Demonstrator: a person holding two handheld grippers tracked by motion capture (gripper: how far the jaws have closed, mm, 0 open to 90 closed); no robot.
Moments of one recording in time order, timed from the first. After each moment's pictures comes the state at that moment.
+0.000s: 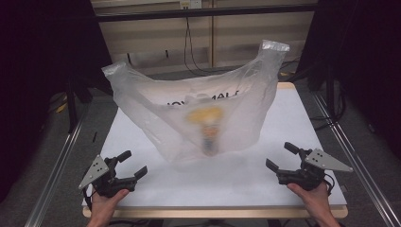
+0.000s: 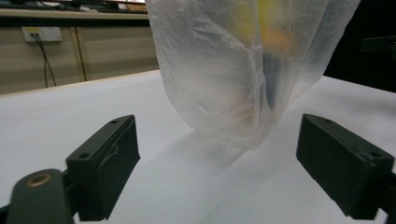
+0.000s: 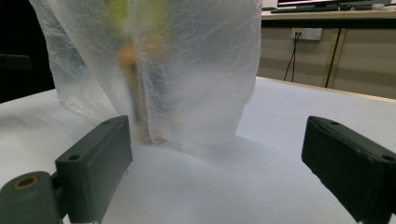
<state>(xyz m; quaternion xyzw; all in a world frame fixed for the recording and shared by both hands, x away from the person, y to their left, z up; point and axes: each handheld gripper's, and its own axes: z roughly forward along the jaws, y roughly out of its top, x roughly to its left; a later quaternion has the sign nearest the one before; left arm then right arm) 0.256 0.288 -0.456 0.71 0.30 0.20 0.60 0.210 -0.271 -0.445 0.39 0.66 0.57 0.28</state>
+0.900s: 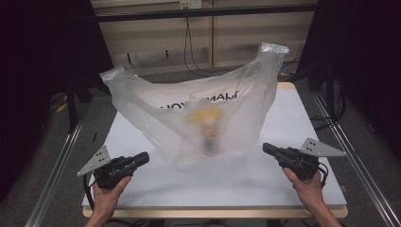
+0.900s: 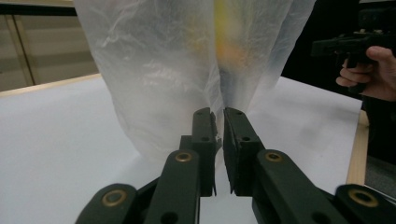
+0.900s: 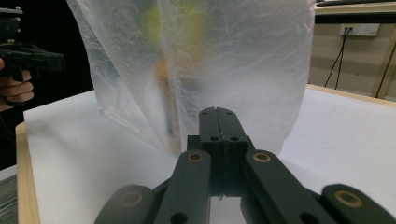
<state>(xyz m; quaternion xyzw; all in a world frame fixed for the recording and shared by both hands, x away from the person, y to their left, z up) 0.268 0.276 -0.420 0.74 0.26 0.14 0.61 0.232 -0.260 -0.423 0.35 0.69 0.60 0.21</state>
